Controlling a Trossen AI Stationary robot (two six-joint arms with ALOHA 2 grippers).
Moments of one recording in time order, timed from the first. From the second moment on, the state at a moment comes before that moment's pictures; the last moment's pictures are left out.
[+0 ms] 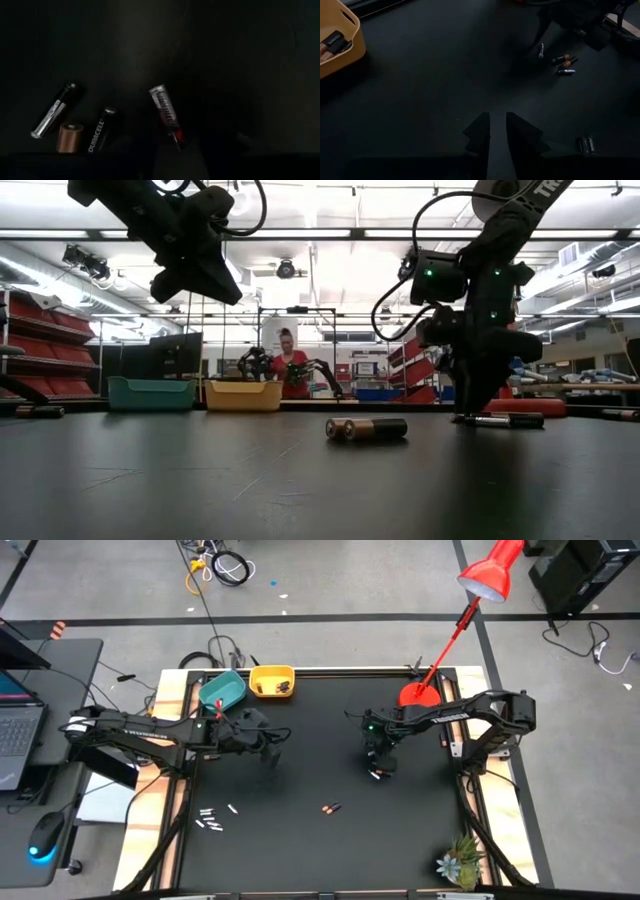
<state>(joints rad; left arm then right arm) -0.02 1.09 0.73 -0.33 -0.35 -0.66 -0.25 1.63 0.76 -0.48 -0.13 -0.18</state>
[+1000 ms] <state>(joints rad) 0.03 1.09 0.73 -0.19 -0.26 -0.89 -0.20 1.51 0.98 -0.59 0.05 -0.09</state>
